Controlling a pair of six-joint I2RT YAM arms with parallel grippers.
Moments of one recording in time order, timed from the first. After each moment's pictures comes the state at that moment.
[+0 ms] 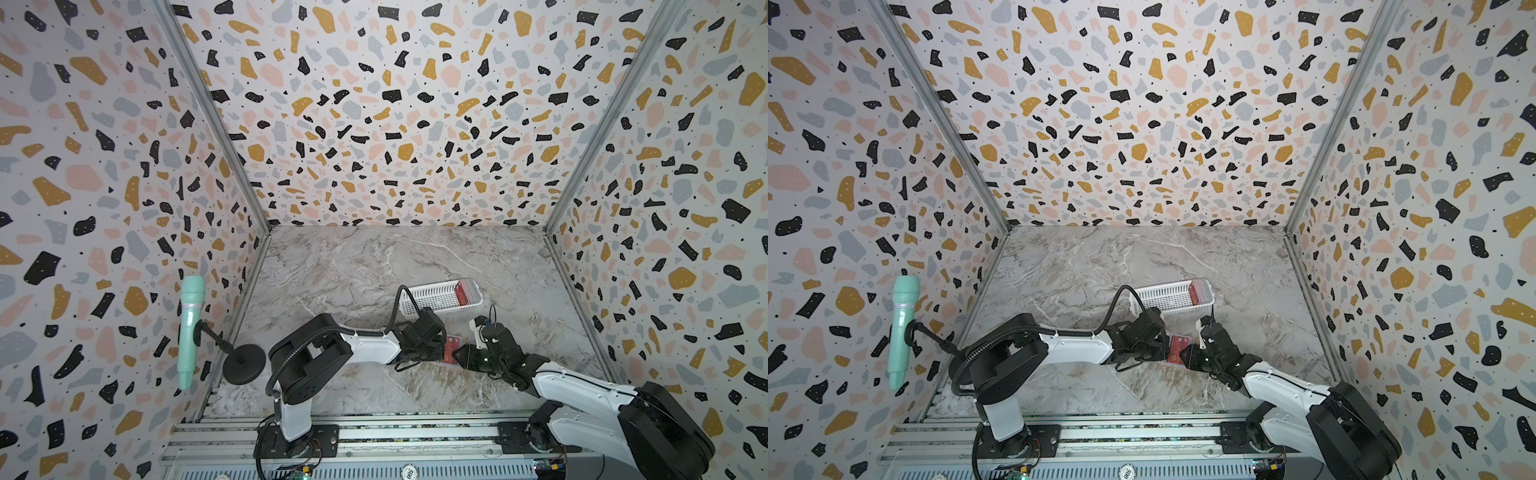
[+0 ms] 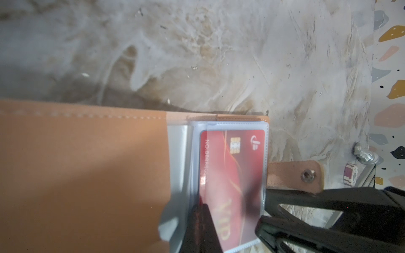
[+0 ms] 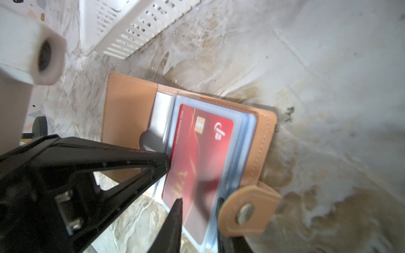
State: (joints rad) left arm -1.00 1.84 0.96 -0.02 0.12 -0.90; right arm 0.63 1.10 0.28 0.01 -0.22 0.74
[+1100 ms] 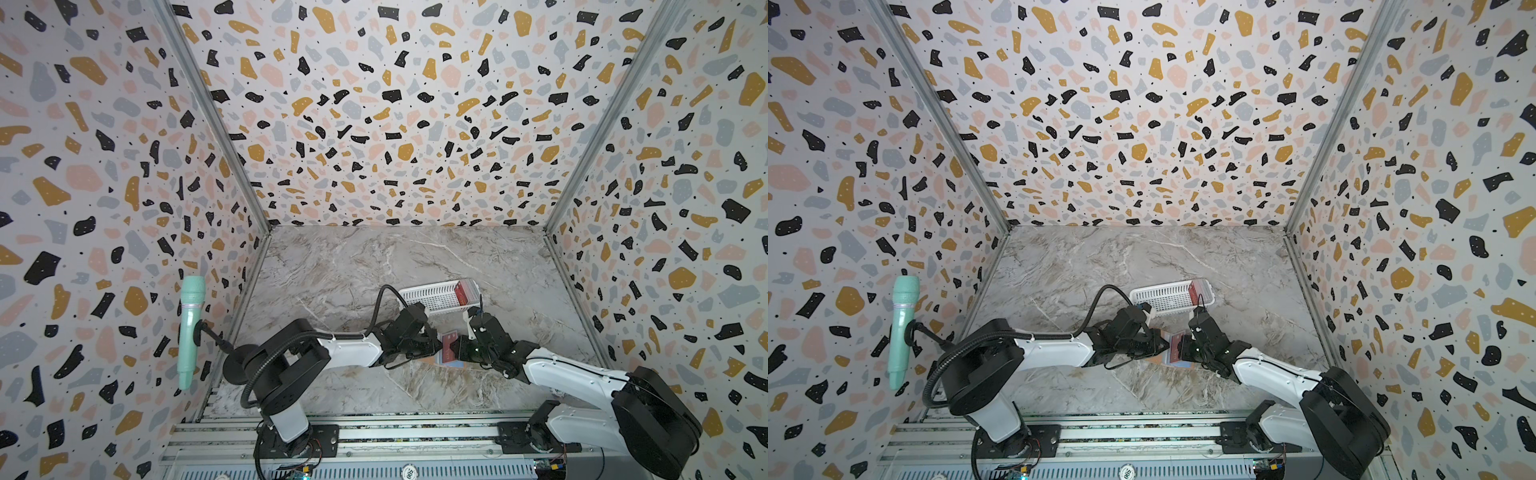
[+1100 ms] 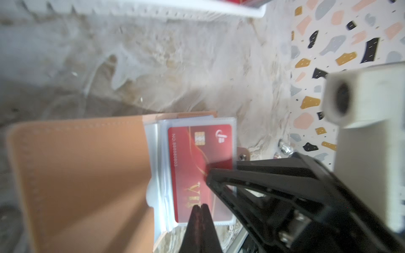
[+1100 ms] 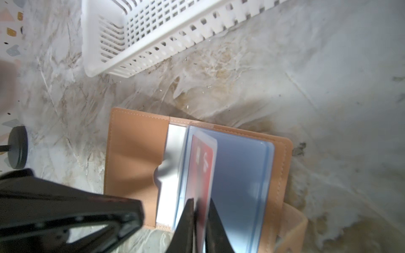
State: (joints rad) left arm -0.92 1.67 0.80 0.18 0.29 -1.01; right arm 0.69 1.21 0.46 -0.12 -0.08 0.74
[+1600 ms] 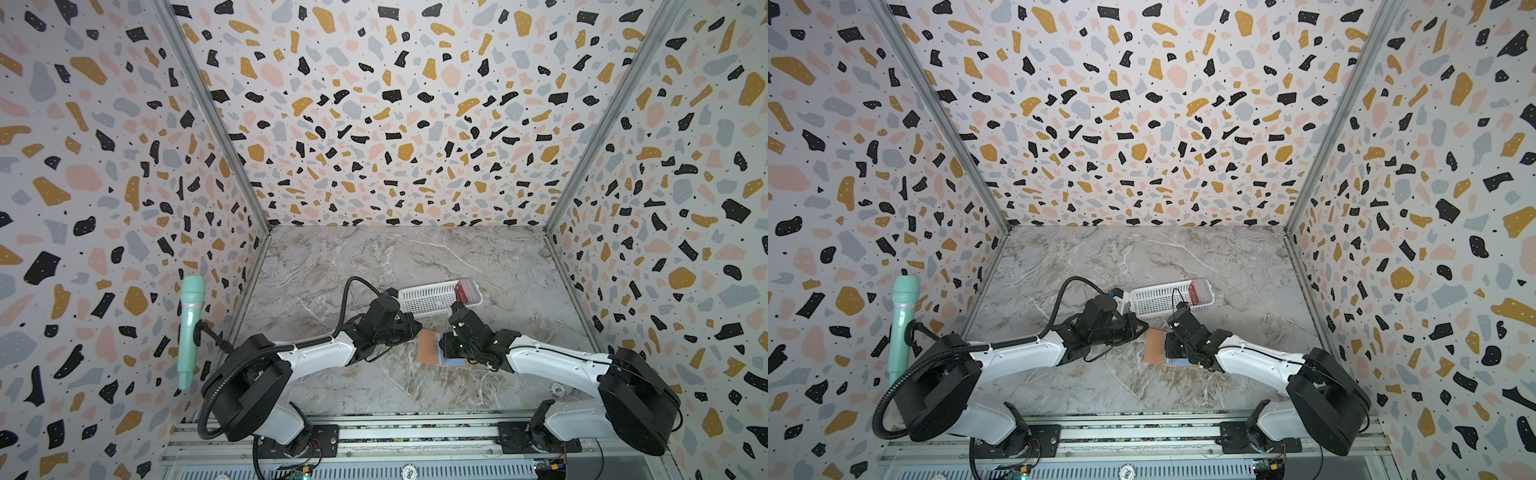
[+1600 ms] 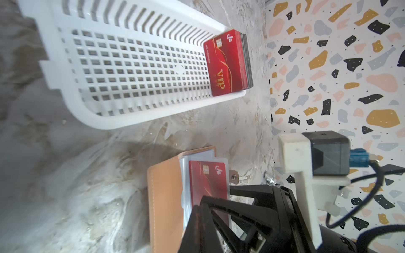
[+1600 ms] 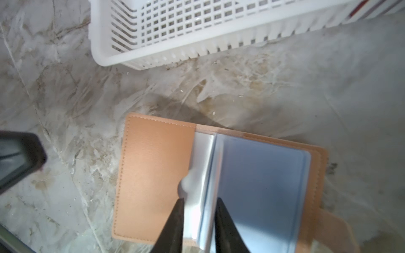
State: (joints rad) left arm -0.77 1.47 0.68 0.18 0.26 -1.00; right arm 0.82 1.35 0.64 -0.24 0.04 0.69
